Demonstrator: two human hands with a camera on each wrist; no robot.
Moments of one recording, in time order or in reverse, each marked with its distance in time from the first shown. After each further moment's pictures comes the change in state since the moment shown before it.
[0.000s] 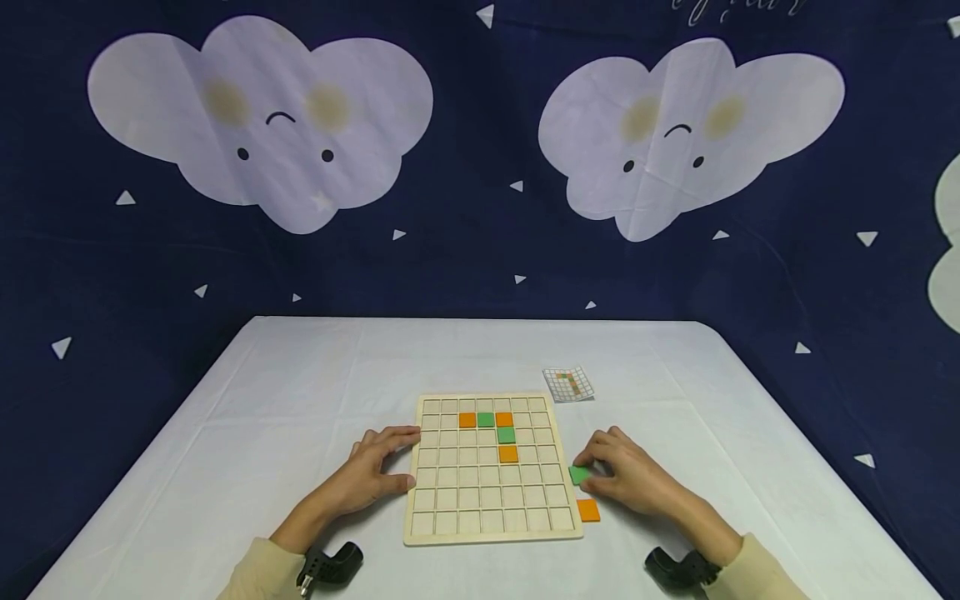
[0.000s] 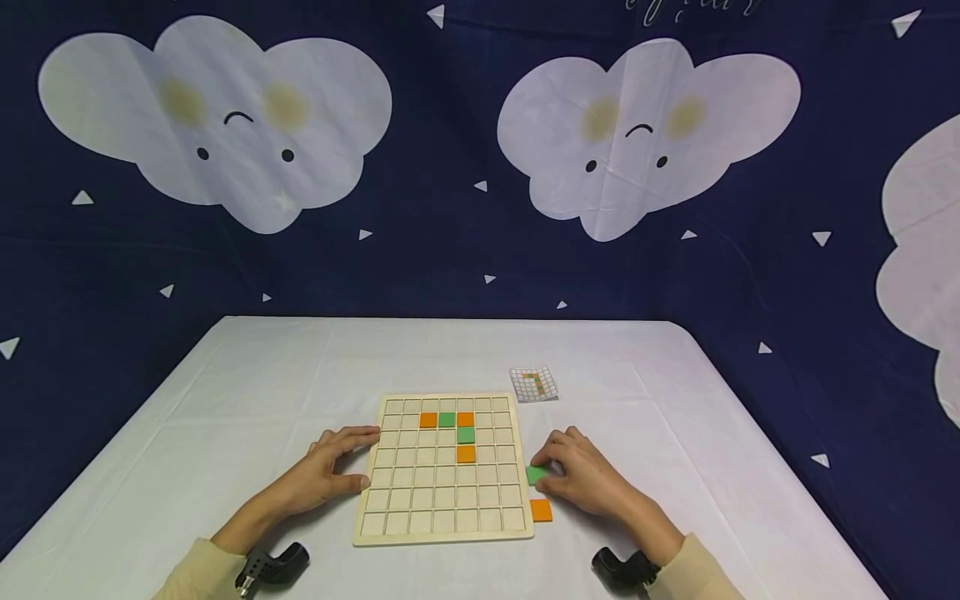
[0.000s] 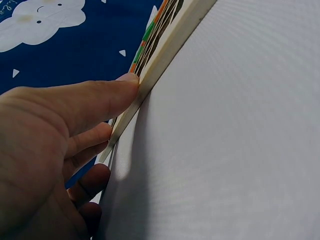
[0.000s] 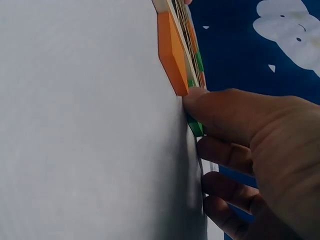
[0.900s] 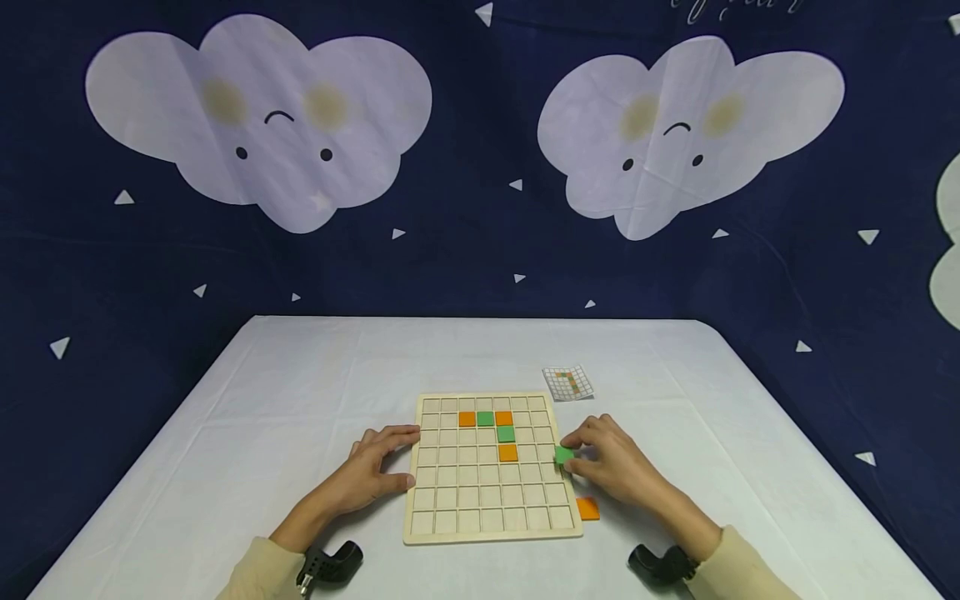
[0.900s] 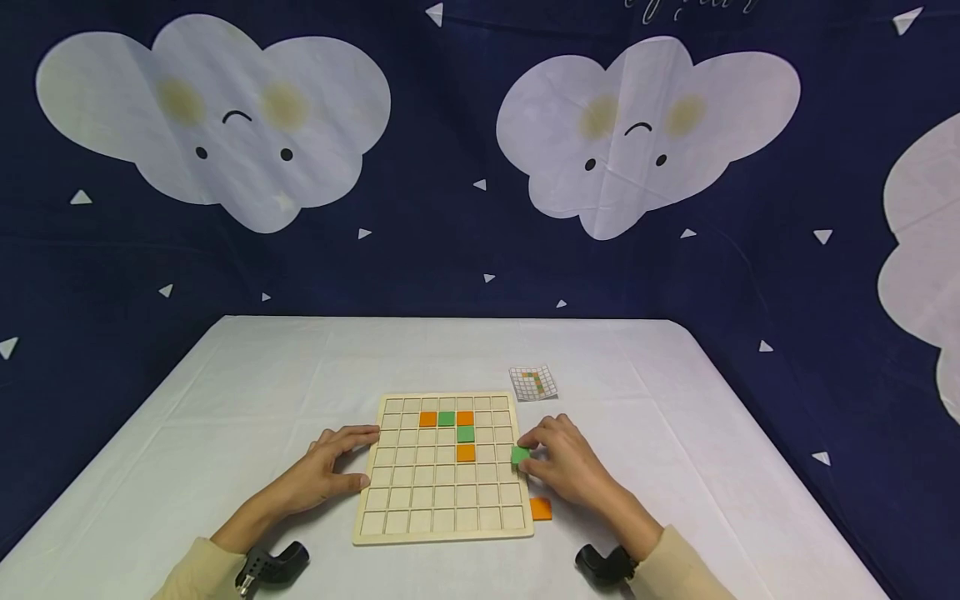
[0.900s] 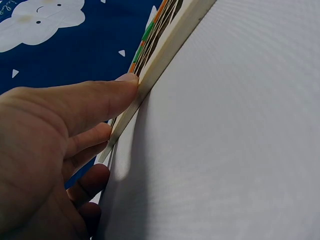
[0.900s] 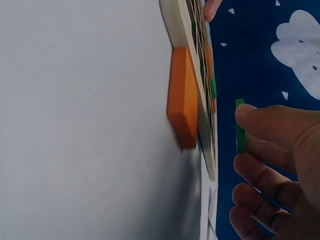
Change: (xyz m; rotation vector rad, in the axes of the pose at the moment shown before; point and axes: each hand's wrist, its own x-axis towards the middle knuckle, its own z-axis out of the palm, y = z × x) left_hand 0.001 -0.001 0.002 0.011 0.004 -0.009; right_hand 0.017 -0.026 0.000 0.060 0.134 0.096
